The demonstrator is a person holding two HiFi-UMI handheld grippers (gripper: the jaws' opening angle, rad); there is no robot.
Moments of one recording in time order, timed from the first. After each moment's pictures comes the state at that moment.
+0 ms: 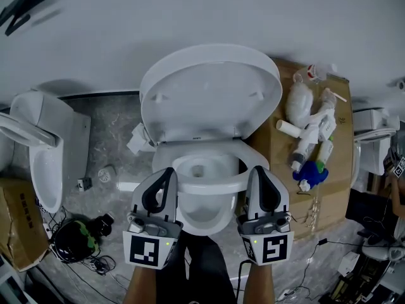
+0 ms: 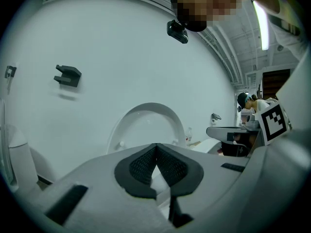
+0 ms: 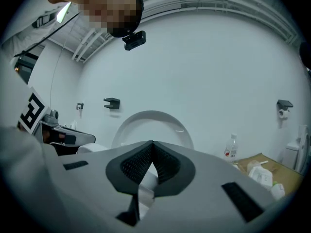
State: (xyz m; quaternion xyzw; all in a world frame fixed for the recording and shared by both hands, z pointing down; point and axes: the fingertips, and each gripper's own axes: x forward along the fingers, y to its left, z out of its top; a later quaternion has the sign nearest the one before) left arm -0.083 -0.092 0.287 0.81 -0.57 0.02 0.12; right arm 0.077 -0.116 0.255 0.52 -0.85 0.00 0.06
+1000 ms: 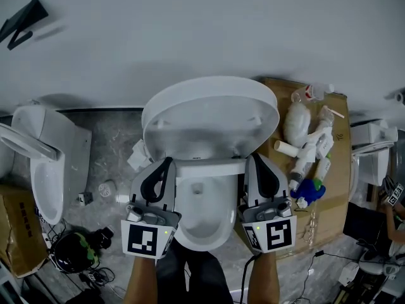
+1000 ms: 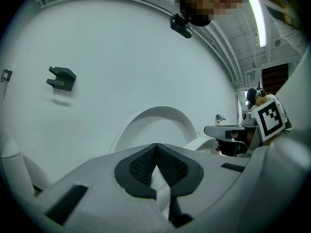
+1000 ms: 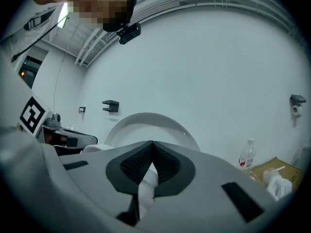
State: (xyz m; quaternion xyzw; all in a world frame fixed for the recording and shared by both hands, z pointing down) left arm -0.097 -0.163 0.272 0.81 -0.58 0.00 0.08; right arm 0.059 -0.191 0.245 0.49 -0.87 0.00 0.04
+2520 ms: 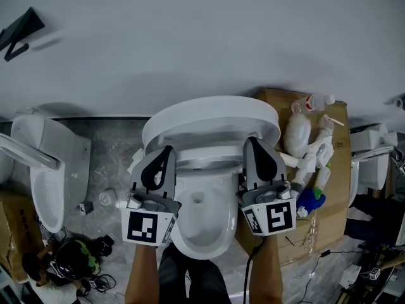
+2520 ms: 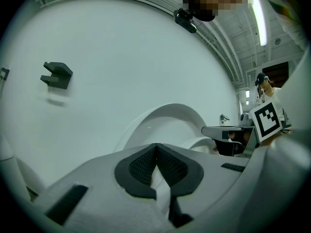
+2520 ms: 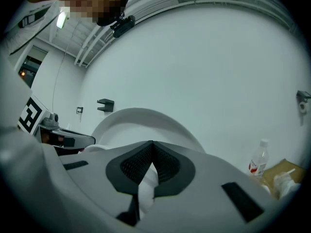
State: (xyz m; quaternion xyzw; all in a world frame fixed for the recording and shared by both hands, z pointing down) left arm -0.110 -0.223 0.277 0.81 -0.59 0.00 0.06; right arm 0.046 -0.258 0.250 0.48 -0.87 -0.01 0.03
